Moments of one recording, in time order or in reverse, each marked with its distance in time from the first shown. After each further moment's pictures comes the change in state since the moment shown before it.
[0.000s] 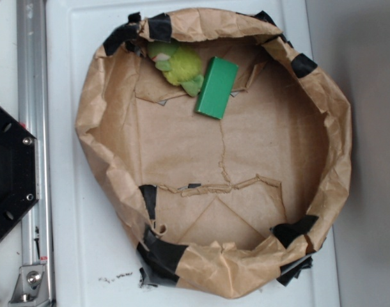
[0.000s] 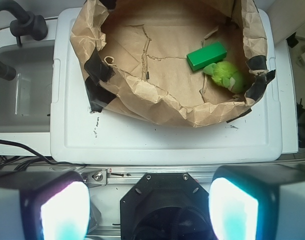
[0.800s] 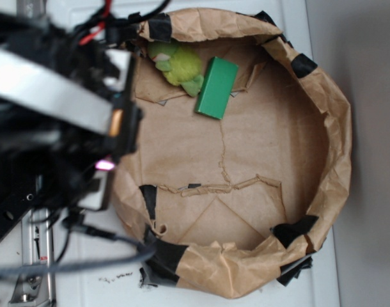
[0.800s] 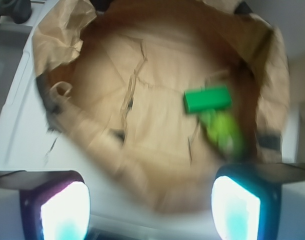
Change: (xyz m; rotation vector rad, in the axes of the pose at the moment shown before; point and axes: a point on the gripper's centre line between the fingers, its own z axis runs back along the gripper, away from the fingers) arm 0.075 0.043 -0.076 0.088 -0.131 -0.286
